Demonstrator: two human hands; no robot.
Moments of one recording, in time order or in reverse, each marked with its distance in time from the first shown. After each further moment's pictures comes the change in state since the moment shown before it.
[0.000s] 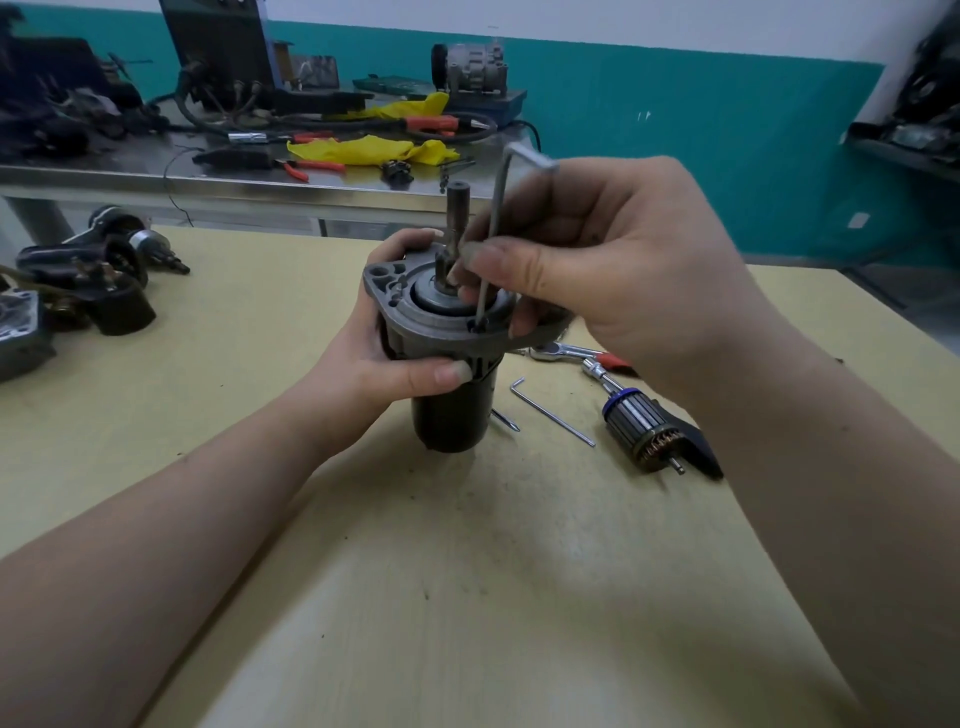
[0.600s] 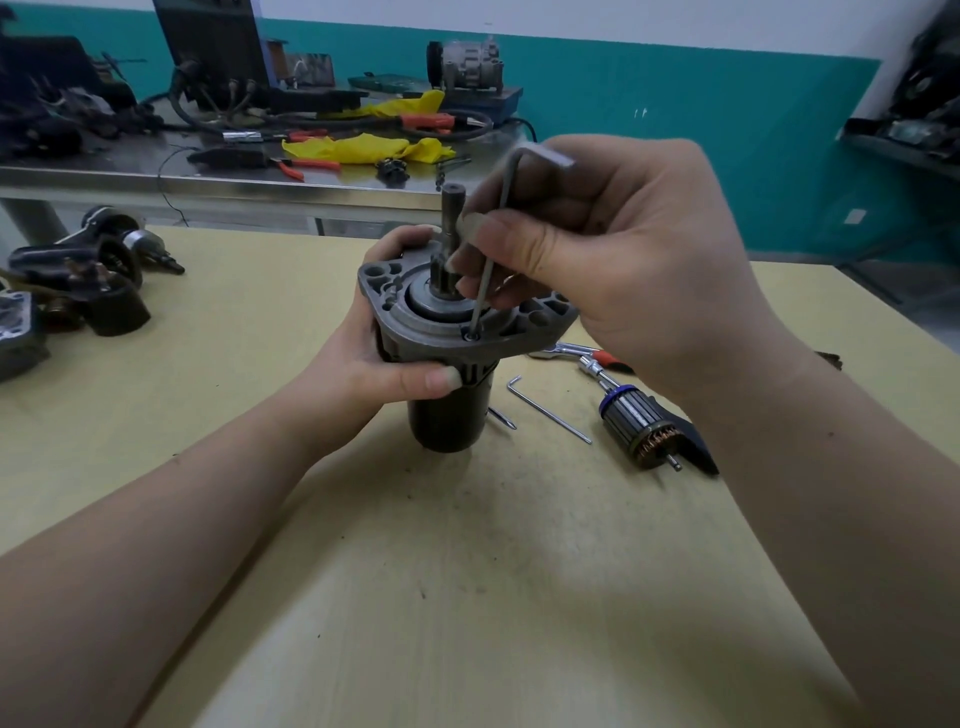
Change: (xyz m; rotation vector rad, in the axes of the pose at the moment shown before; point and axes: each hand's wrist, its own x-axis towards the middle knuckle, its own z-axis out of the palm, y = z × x) left_hand 0.003 -0.006 -0.003 0.022 -0.044 0.023; right_hand 0.000 0.000 0.004 0.005 0.074 -0.126
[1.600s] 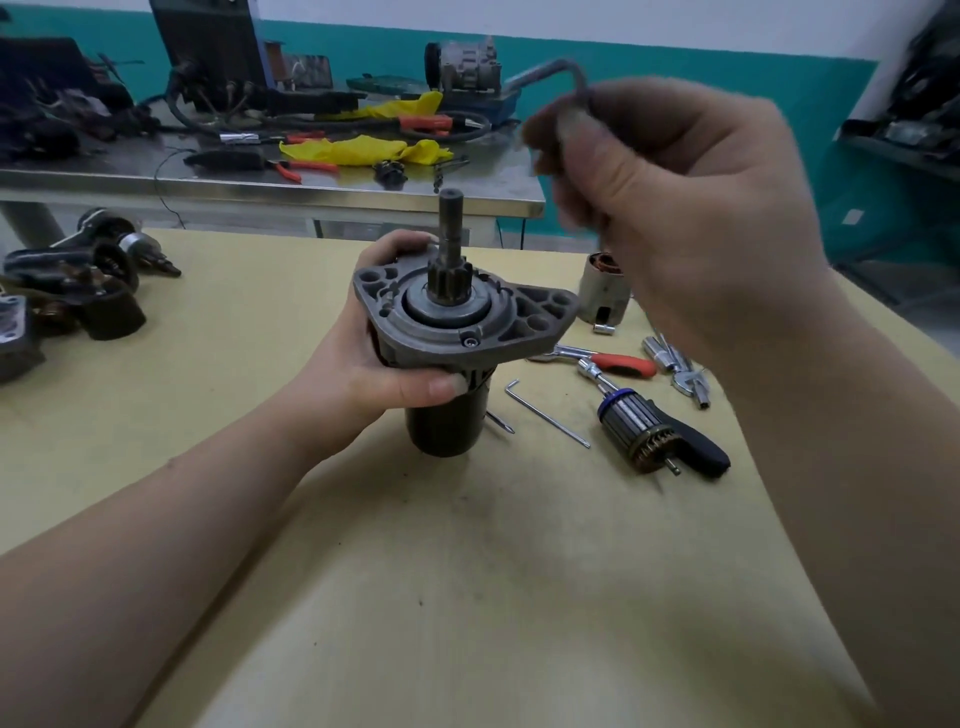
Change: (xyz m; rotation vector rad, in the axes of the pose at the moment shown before) left_hand 0.002 -0.007 -0.002 -0.002 0.027 0.070; right_hand 0.003 -0.001 -0.027 -0.001 0.081 -0.078
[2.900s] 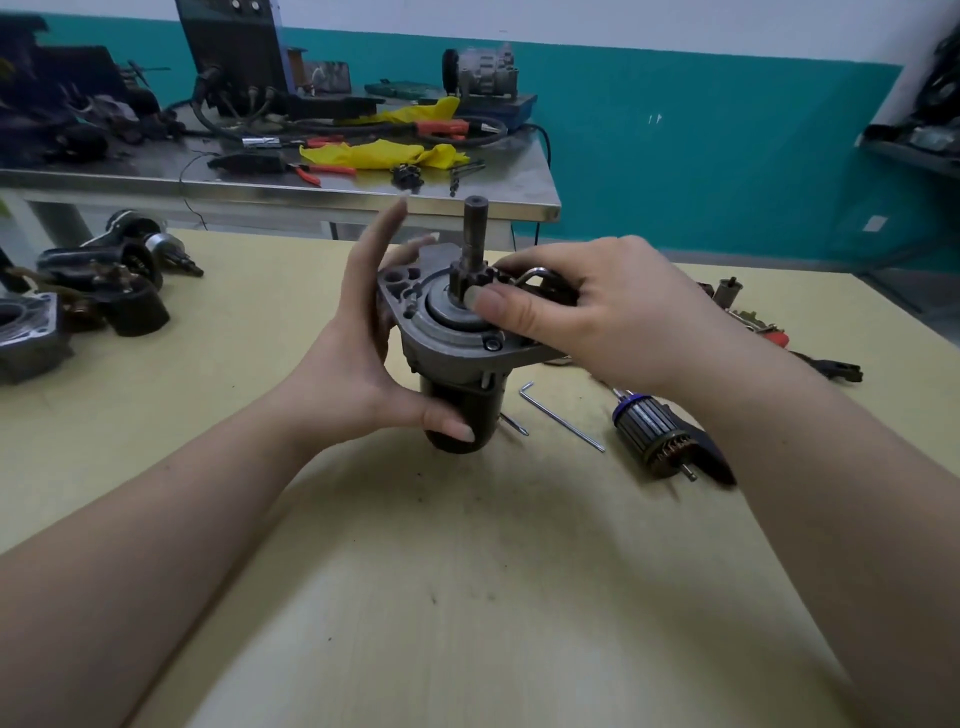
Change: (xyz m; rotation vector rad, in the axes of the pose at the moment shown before) left_hand -0.008 0.007 -0.013 0.284 -0.023 0.194; right_hand -0.003 0.021 0.019 -0.754 -0.266 0.399
